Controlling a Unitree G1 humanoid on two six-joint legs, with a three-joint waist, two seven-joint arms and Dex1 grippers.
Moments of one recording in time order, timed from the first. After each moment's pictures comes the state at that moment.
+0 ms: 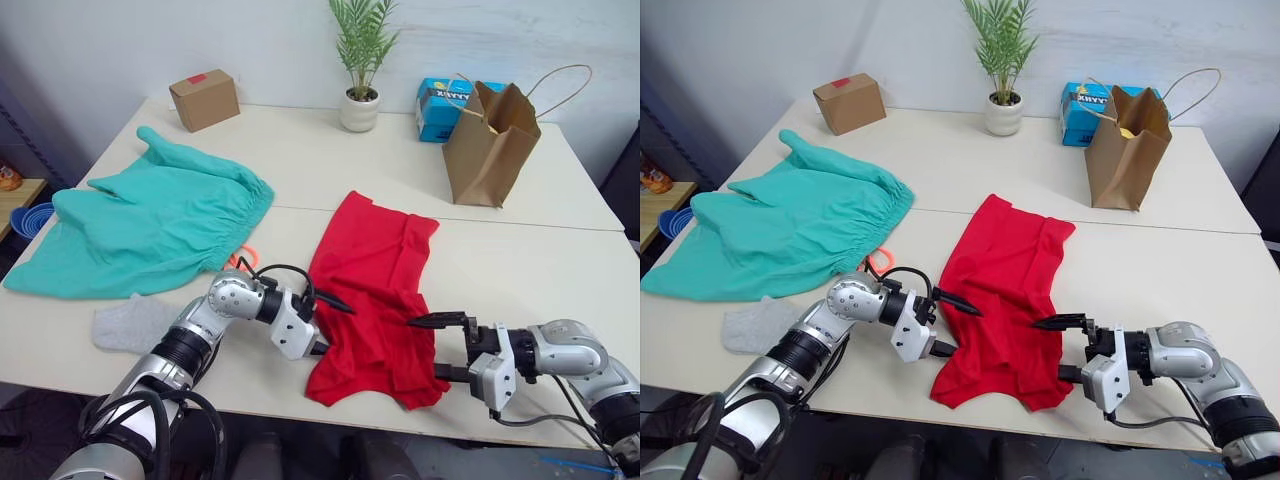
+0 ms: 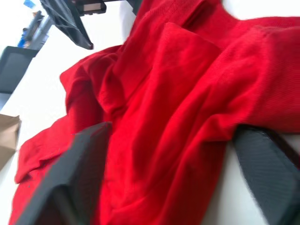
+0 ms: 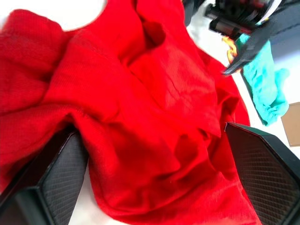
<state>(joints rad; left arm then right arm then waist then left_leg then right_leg) -0.64 0.46 -0.47 0.51 0.08 -0.86 -1.12 -0.22 -0.86 0.26 0.40 -0.02 -1.21 0.94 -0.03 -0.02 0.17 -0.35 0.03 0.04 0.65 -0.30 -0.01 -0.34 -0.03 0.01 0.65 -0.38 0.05</state>
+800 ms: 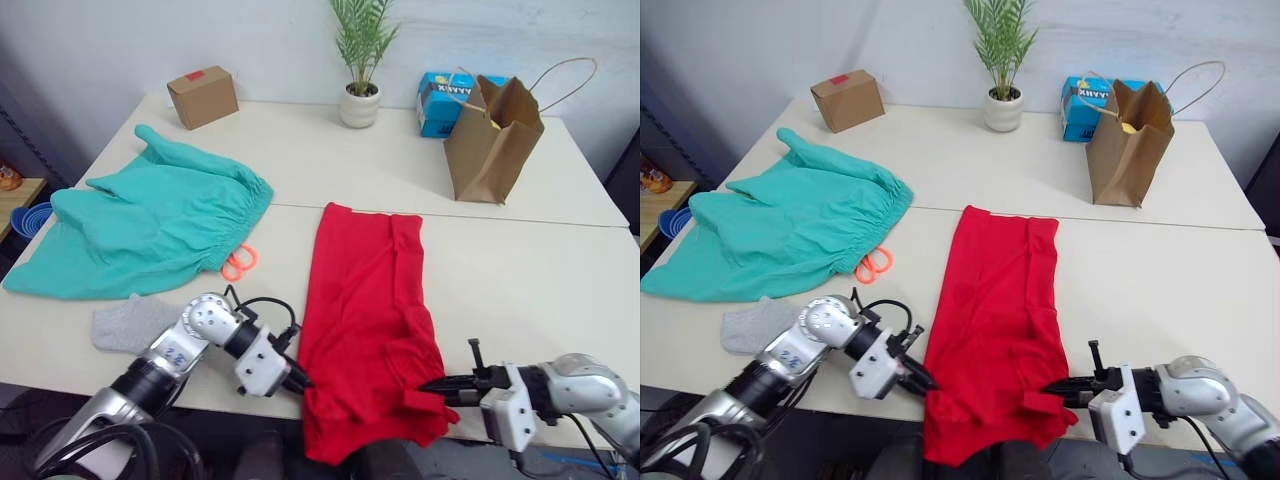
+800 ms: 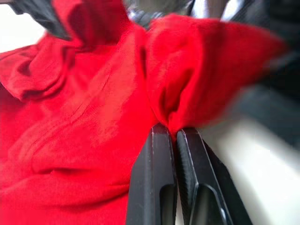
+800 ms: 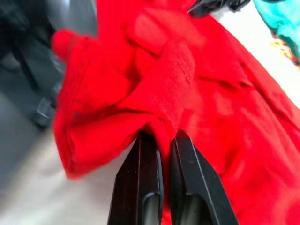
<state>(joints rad) -0.42 0.72 -0.49 0.03 -0.28 -0.45 -1.46 0.08 -1.13 0.29 -0.01 0.27 -0.88 0.98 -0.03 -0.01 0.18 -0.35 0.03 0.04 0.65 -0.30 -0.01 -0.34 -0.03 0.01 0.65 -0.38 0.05</state>
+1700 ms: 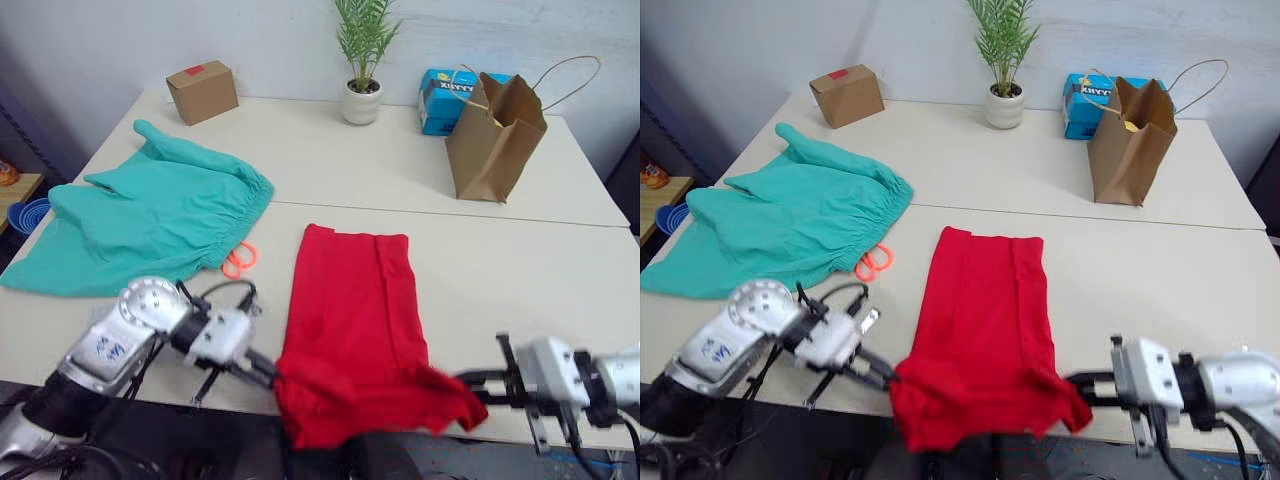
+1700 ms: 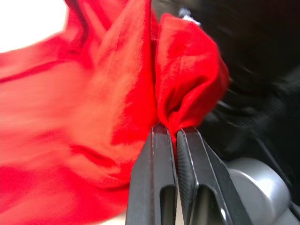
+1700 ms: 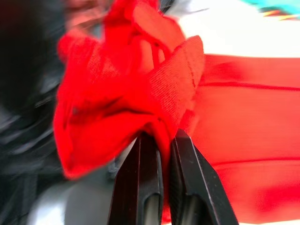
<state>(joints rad) -0.43 0.85 -0.24 -0.17 -0.51 0.22 -1.38 0.20 -1.22 -0.08 -0.42 0.83 -0.01 1.07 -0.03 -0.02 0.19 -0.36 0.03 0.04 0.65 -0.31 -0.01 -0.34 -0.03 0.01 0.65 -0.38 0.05</state>
